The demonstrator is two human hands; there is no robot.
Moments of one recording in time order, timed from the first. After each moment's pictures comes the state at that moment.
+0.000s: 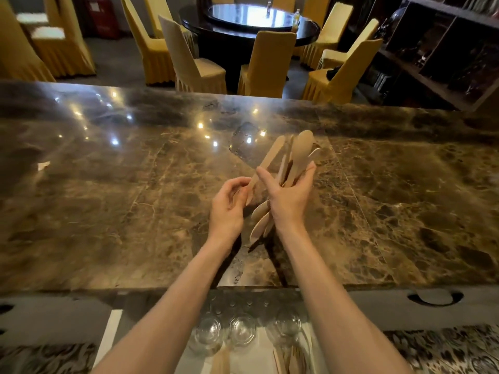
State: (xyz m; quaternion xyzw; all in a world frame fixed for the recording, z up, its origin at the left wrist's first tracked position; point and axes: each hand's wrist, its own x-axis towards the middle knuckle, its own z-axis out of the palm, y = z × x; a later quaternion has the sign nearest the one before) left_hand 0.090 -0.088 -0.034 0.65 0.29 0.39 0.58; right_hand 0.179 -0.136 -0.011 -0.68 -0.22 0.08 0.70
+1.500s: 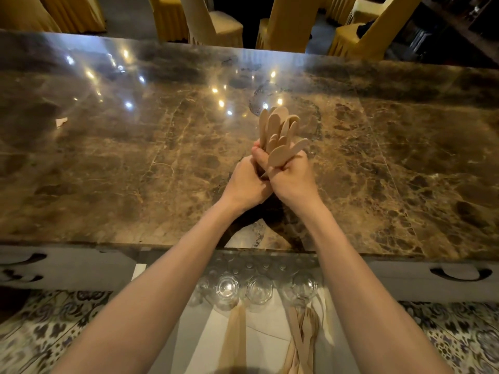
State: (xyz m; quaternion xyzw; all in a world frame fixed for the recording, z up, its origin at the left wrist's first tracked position) left_hand 0.075 -0.075 -0.043 0.77 0.22 0.27 0.53; right_hand 0.150 -0.144 -0.011 -0.69 -0.40 0.19 0.57
